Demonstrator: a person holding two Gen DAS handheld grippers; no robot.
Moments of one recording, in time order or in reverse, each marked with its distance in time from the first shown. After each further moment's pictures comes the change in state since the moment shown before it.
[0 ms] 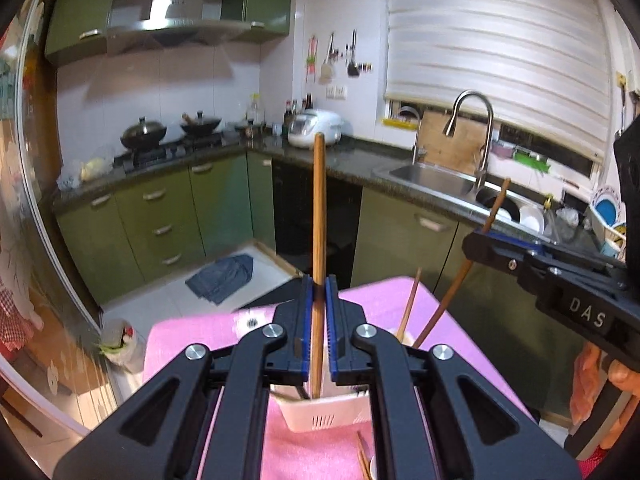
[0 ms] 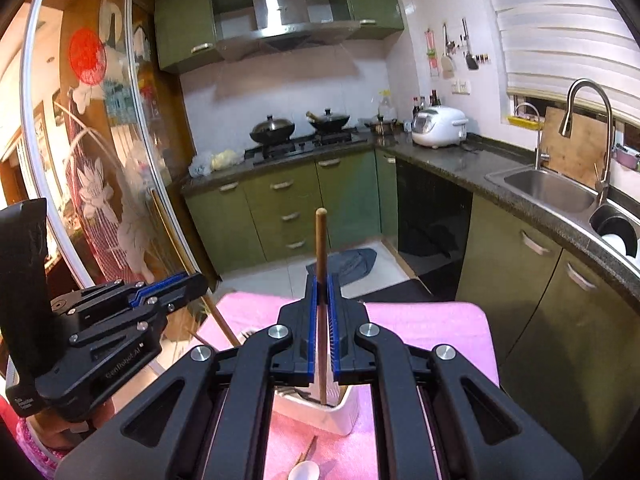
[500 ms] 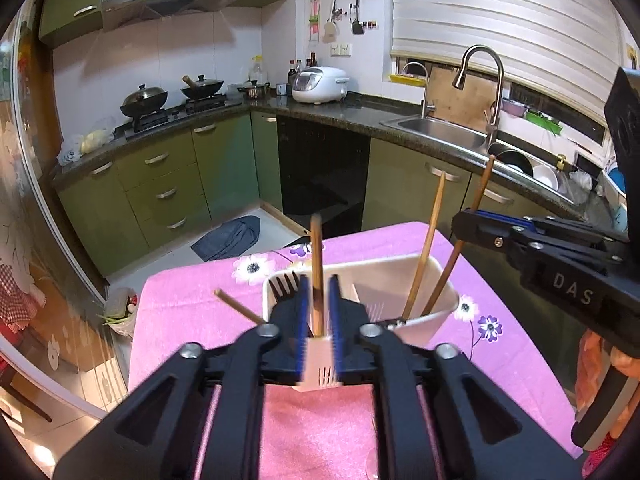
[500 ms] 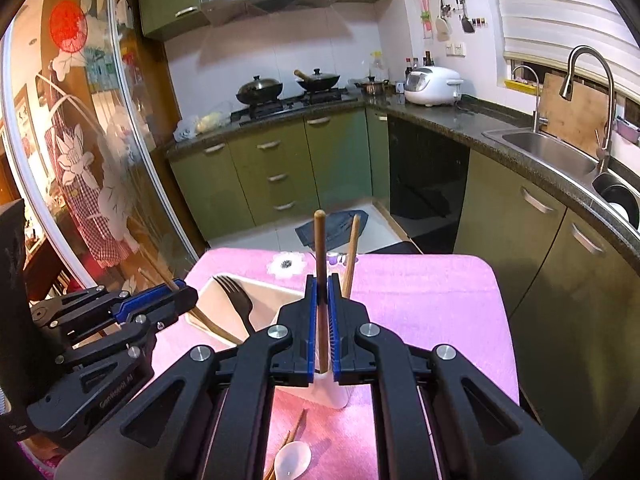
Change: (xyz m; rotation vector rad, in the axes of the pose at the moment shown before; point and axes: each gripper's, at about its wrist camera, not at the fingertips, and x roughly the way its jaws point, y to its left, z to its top) left arm 0.038 0.003 -0.062 0.015 0.122 0.031; right arm 0.060 -0.003 -0.063 0.006 0.123 -0.040
